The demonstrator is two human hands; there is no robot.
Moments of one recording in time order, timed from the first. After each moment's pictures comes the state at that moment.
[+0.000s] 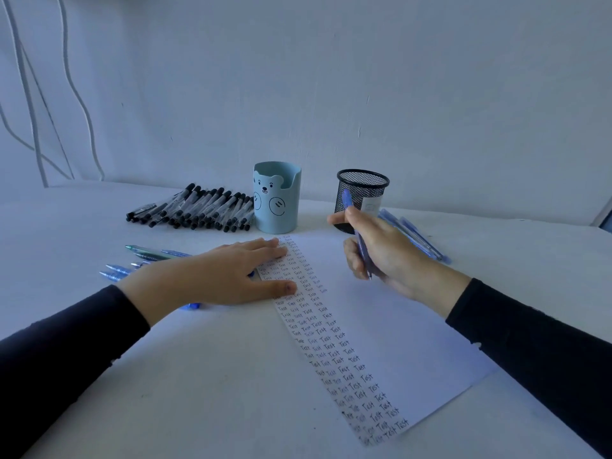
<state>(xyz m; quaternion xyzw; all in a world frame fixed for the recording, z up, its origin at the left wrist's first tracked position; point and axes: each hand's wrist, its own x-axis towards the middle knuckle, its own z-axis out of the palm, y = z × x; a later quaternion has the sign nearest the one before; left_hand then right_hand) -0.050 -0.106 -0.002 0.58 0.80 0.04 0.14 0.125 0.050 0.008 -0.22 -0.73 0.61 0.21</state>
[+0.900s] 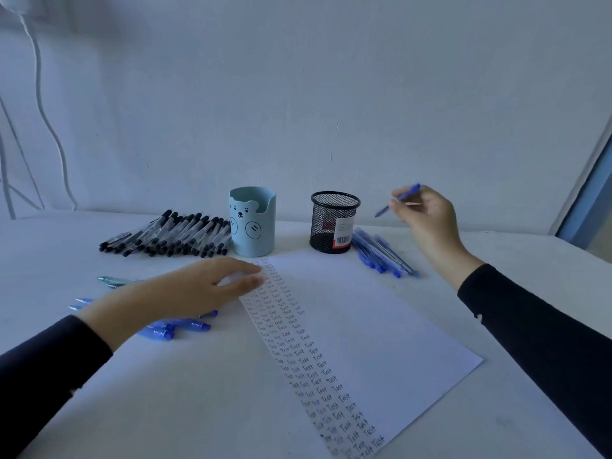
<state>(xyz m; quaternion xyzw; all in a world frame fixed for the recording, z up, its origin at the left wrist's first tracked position) -0.071 -0.102 -0.004 0.60 0.76 0.19 0.13 0.169 0.151 0.031 -0.29 -0.71 0.36 0.52</state>
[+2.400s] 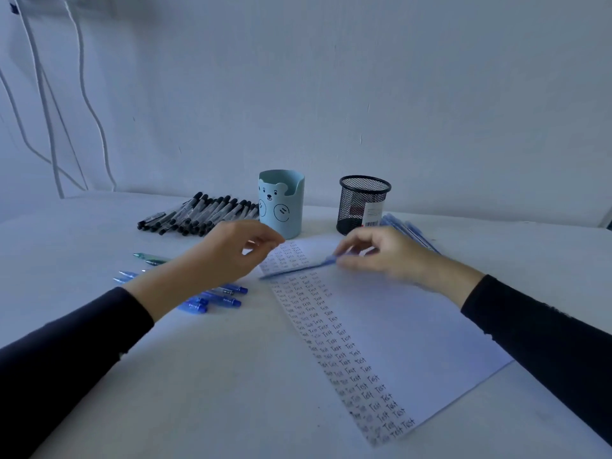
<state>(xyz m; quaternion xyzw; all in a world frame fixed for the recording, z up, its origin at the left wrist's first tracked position) -0.073 -0.099 -0.006 0.62 0.71 0.33 -0.02 0.138 0.079 0.006 -0.16 -0.89 0.39 0.15</state>
